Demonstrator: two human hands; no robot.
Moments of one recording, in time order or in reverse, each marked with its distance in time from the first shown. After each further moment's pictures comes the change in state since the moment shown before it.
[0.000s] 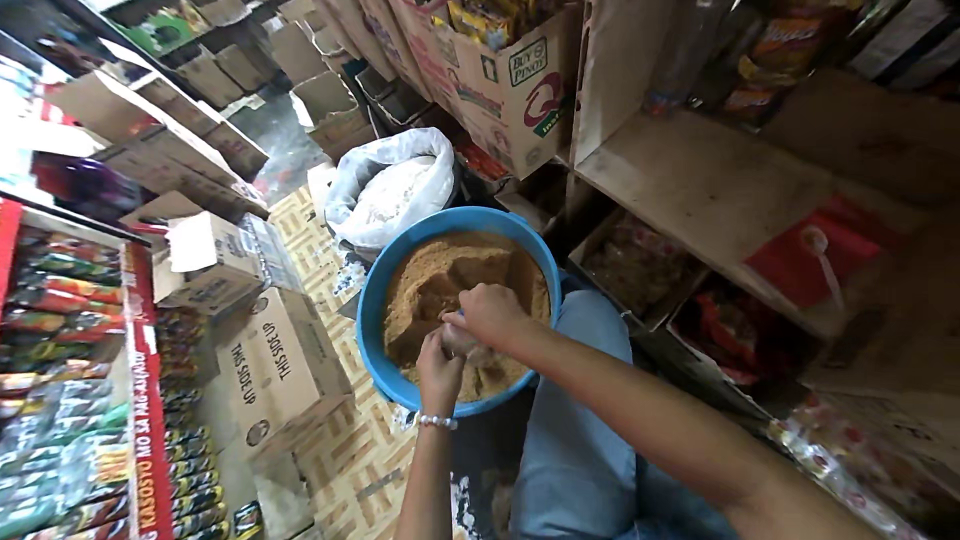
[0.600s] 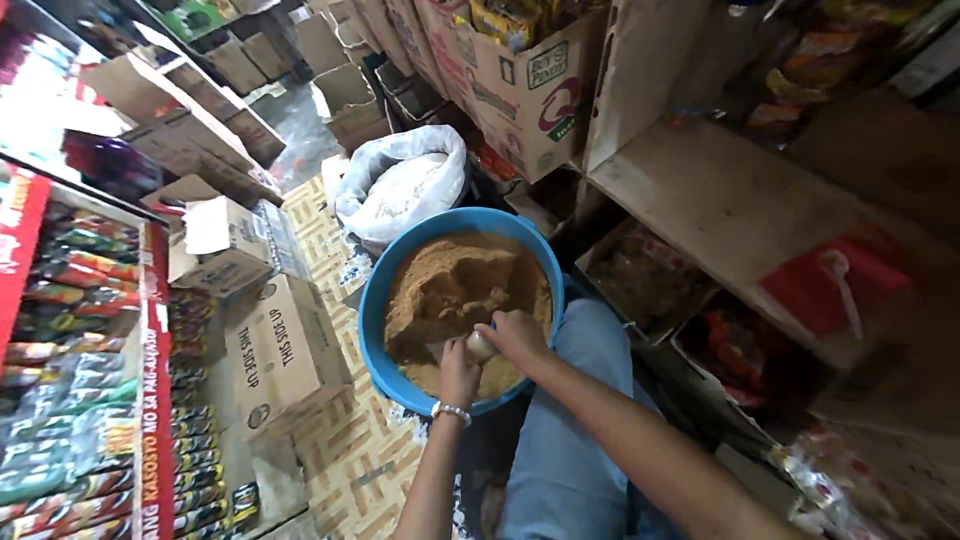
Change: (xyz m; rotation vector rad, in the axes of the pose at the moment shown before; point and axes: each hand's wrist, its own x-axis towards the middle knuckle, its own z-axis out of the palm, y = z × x) left_hand 0.005 -0.006 0.032 0.273 -0.239 -0.133; right_hand 0.019 0.060 0.056 0.202 0.032 0.182
